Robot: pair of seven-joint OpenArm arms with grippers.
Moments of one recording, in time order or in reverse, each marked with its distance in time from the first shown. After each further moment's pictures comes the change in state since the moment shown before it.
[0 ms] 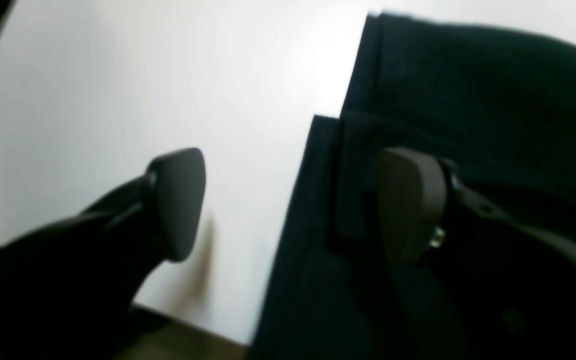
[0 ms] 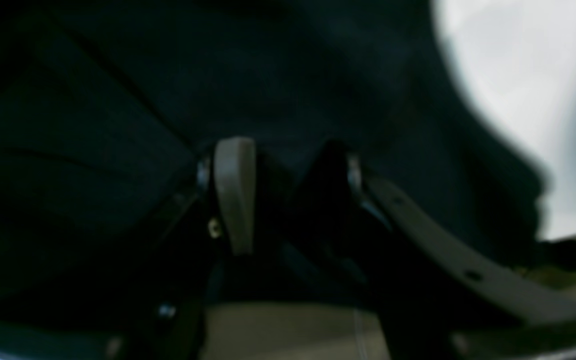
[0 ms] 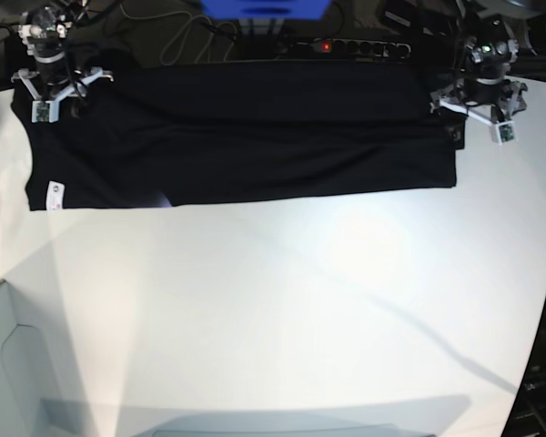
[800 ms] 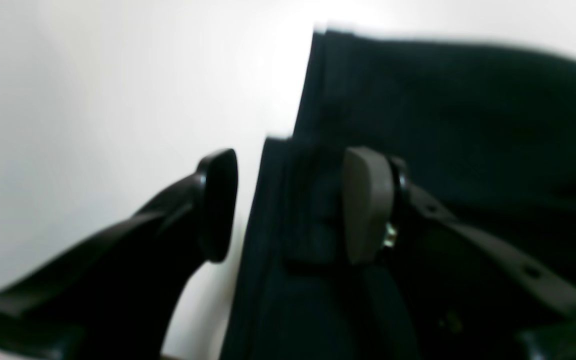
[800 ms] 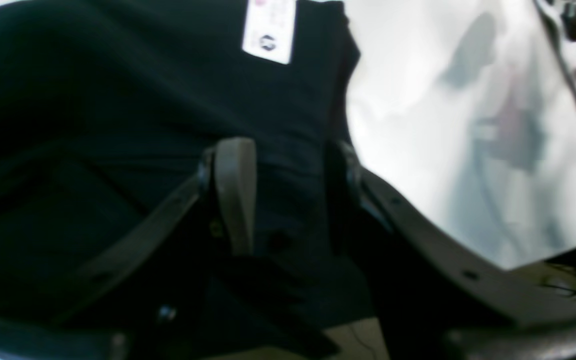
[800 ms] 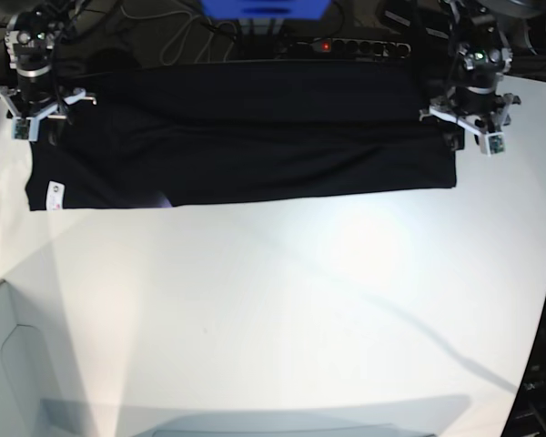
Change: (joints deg) left arm -1.4 -0.2 3.8 2.9 2.6 0.0 0.5; right arm 3.0 -1.8 3.0 9.6 -0.3 0.0 -1.2
